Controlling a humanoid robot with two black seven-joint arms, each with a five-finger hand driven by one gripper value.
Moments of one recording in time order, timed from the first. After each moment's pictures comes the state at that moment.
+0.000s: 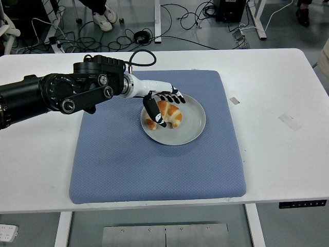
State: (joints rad) left arm -1.41 0.12 0.23 -0.81 0.78 -0.29 -0.07; right arm -0.09 0.00 0.10 0.06 -0.10 -0.10 0.22
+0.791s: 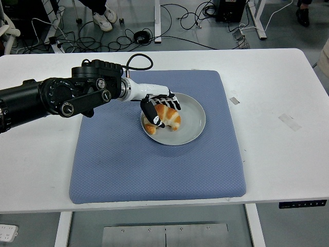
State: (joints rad) left arm -1.39 0.13 0.23 -0.80 0.78 -0.29 -0.07; right arm -0.09 0.00 0.10 0.06 -0.10 -0.10 0.22
